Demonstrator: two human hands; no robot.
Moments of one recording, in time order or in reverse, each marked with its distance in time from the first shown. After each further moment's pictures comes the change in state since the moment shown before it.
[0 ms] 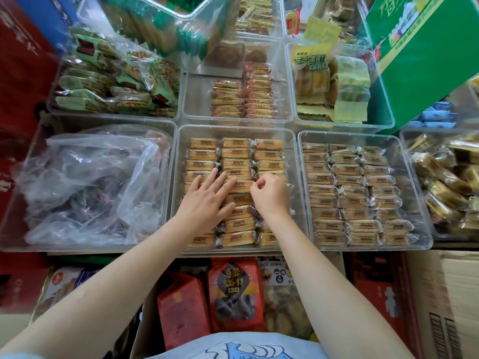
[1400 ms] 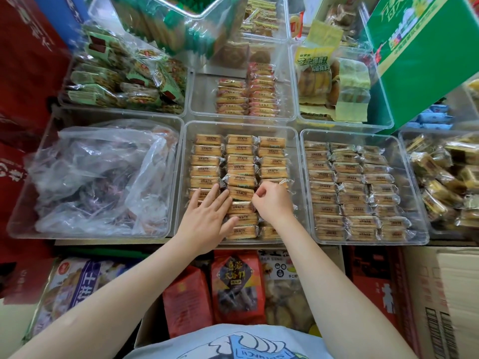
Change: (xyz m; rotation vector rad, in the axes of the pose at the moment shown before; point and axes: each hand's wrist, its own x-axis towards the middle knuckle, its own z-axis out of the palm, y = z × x) left_hand -0.051 0.019 0.011 0.019 -0.046 -0.037; right_hand -0.022 0.007 -0.007 -0.122 -0.203 0.002
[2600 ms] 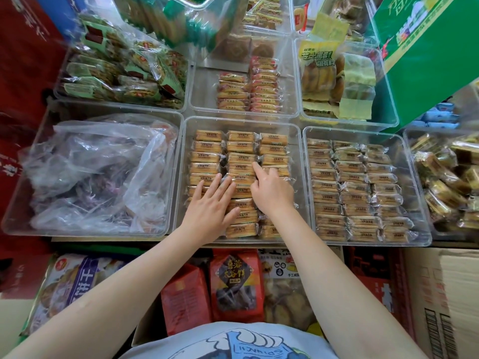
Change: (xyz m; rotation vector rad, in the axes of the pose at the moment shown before) left_hand 0.021 -0.003 0.009 -0.075 0.077 -0.006; right_hand 0.014 -0.009 -0.003 -0.343 0.057 -0.199
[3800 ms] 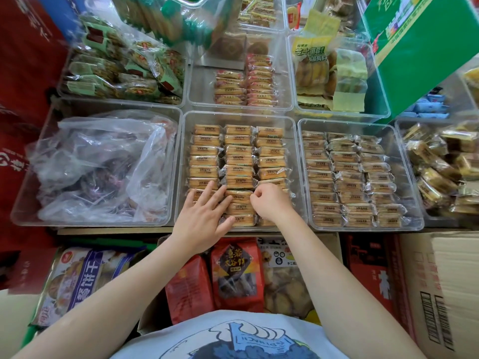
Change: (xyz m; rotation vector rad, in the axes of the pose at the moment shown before) left_hand -0.048 0.005 -0.002 0.025 -0.007 0.019; right_hand -0.042 0.003 -0.001 0.266 -0.250 0.149
